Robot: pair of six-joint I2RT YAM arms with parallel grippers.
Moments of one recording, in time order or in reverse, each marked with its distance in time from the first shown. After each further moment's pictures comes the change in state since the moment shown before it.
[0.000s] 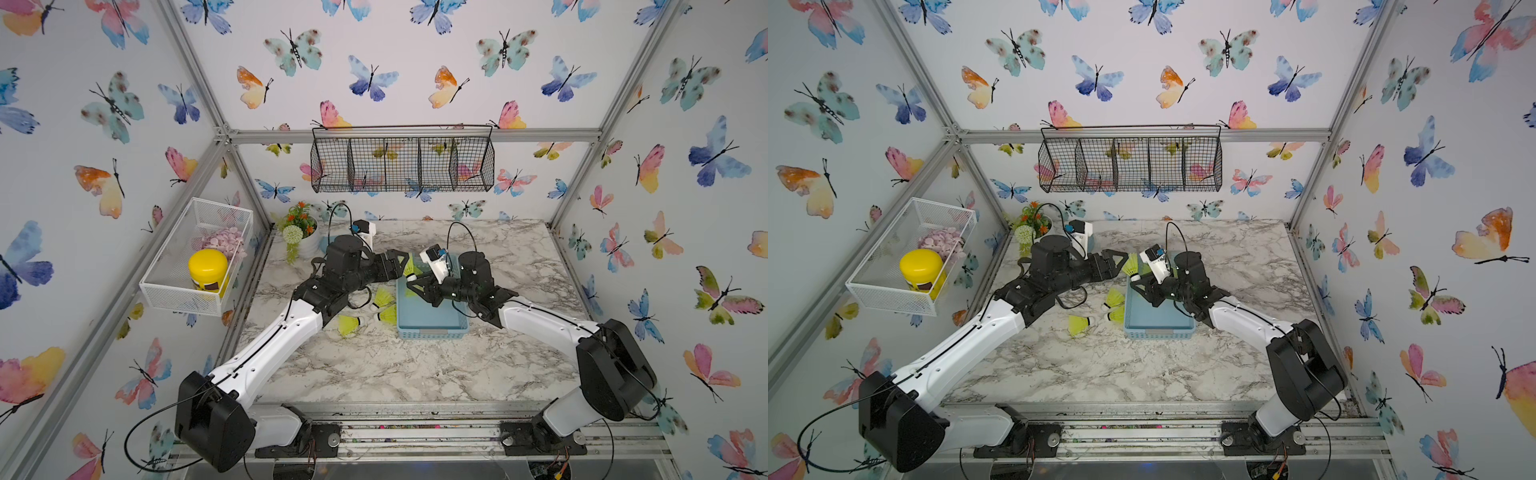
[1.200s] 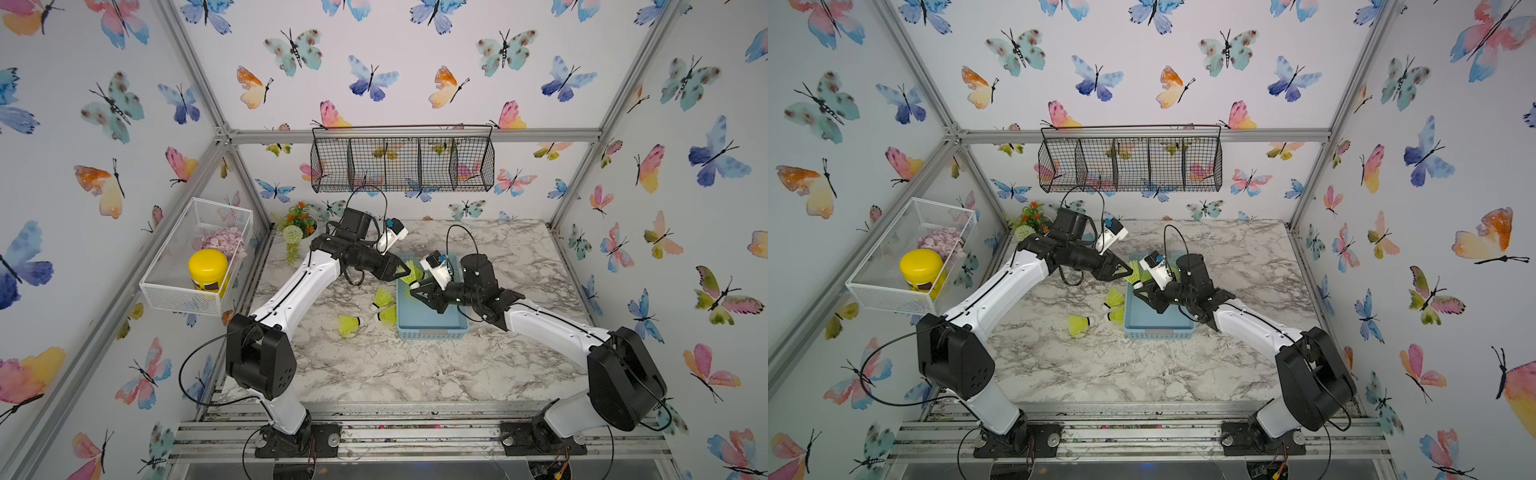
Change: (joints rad) left arm 0.129 0.390 0.427 -0.544 0.505 0.693; right arm 0.000 -0.055 -0.017 -0.113 -0.026 -0.100
